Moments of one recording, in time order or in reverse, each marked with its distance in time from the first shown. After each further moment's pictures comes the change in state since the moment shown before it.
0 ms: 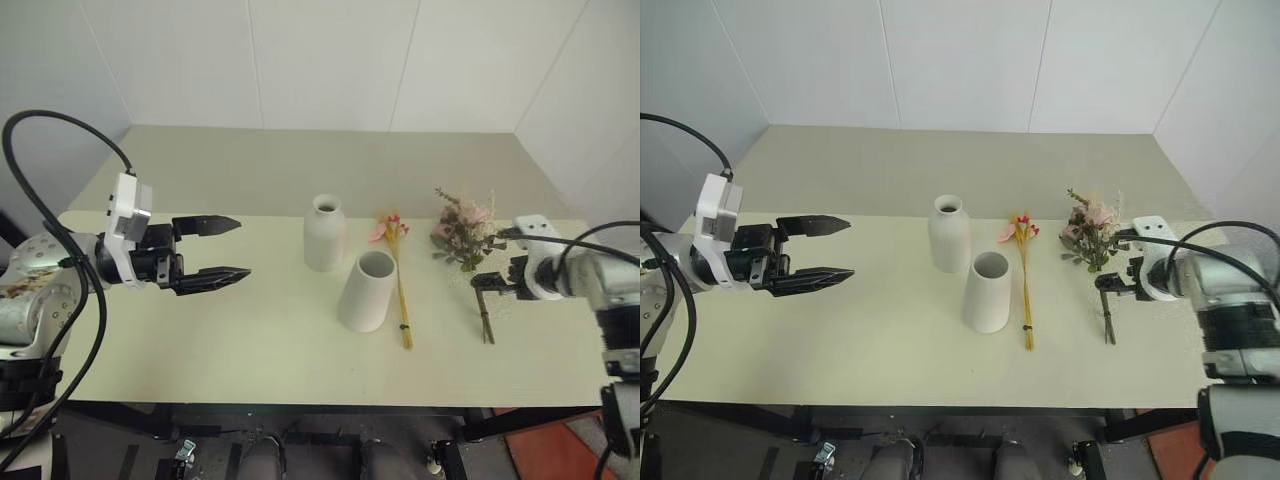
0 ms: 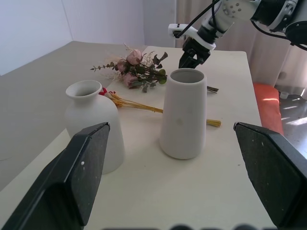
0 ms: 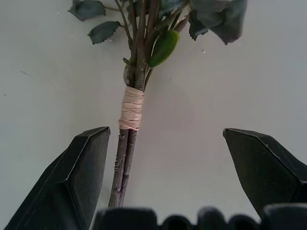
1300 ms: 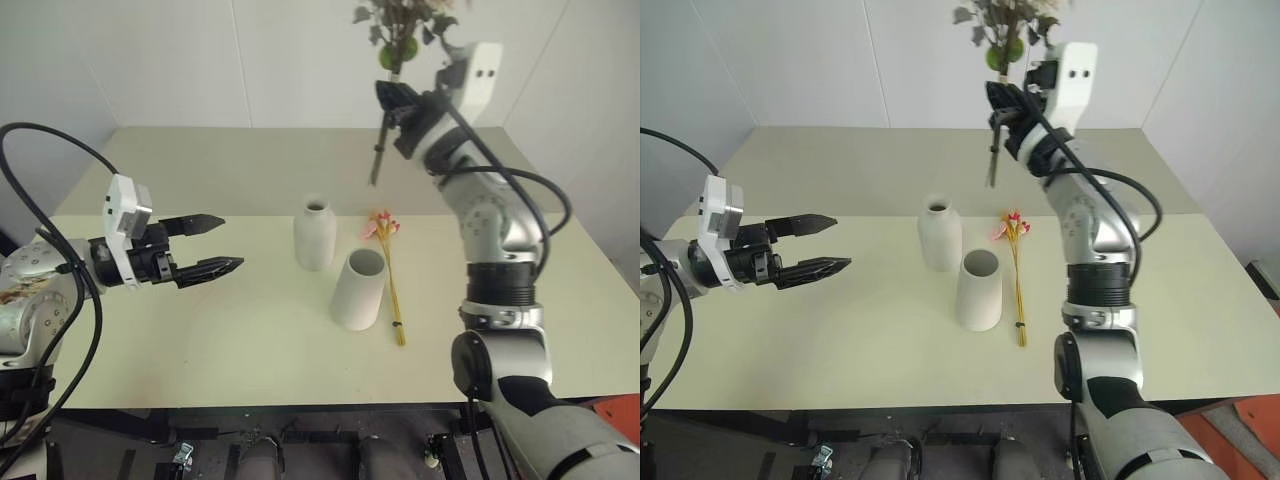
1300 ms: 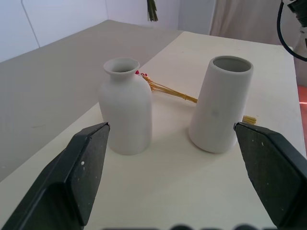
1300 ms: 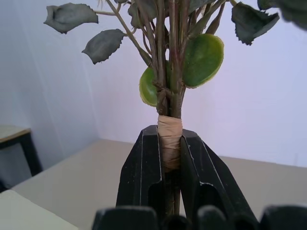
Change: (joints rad) left arm 0.052 0.011 0.044 -0.042 0.019 0.086 0.168; right arm -0.266 0.663 -0.297 -0.230 0.099 -0.744 -0.219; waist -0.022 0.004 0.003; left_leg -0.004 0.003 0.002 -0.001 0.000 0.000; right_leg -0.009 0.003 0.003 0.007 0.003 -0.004
